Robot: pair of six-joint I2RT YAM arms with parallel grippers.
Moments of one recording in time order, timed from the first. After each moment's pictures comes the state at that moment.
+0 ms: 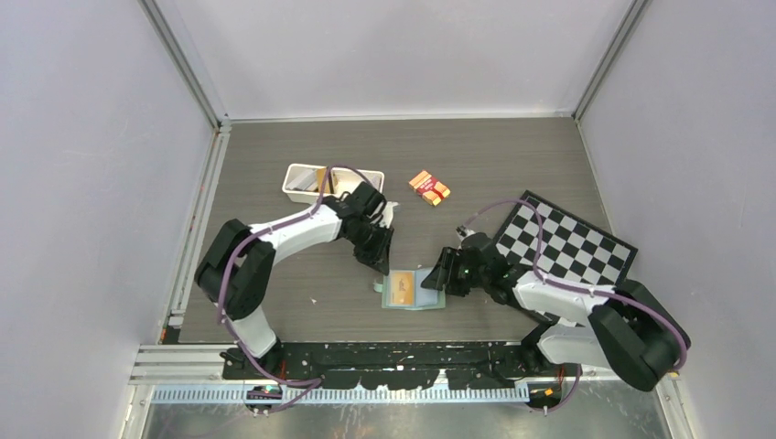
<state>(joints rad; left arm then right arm) -0.68 1.73 1.14 -0.61 0.41 -0.31 0.65 1.18 0.36 0.04 -0.23 0.88</state>
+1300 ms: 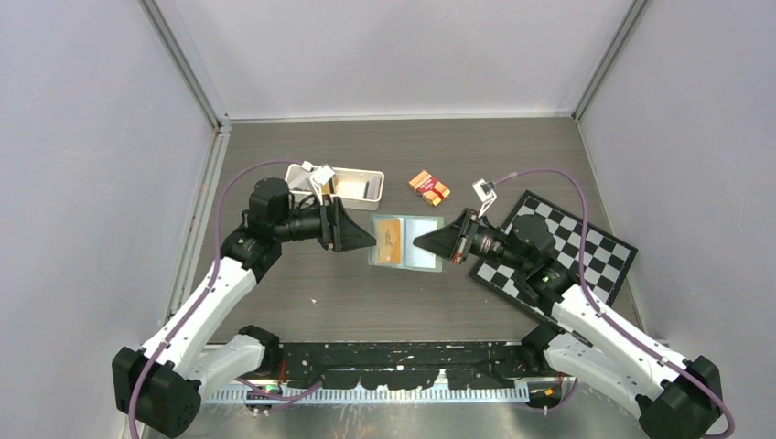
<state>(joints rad) -0.39 0.98 0.83 -0.20 0.83 -0.57 0.61 0.80 0.55 0.27 -0.54 0.93</state>
